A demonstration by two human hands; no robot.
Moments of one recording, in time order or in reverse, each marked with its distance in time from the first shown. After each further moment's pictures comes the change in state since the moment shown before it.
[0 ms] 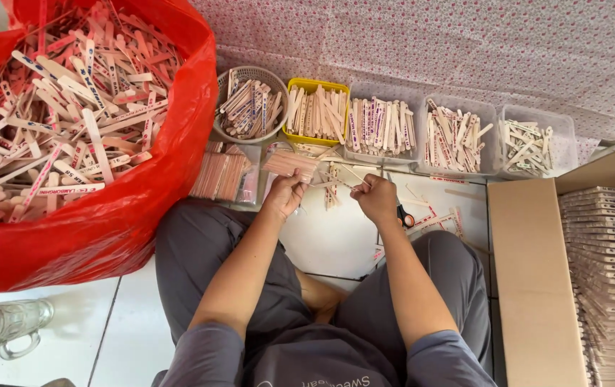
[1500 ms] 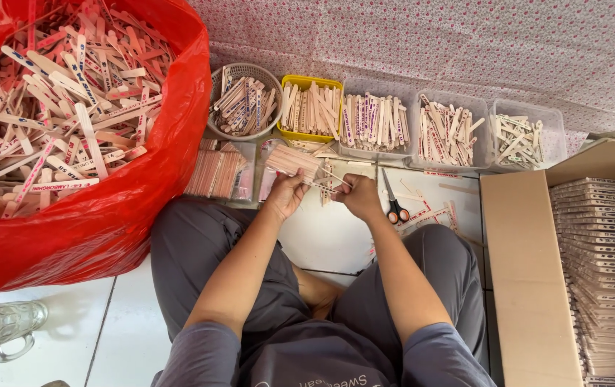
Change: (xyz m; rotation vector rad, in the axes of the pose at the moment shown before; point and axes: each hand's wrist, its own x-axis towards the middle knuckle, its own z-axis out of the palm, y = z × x) left_hand 0.007 -0.023 -0.010 0.085 -0.040 -0.023; right_hand -0.018 -0.034 0.009 0.109 -0.195 -0.028
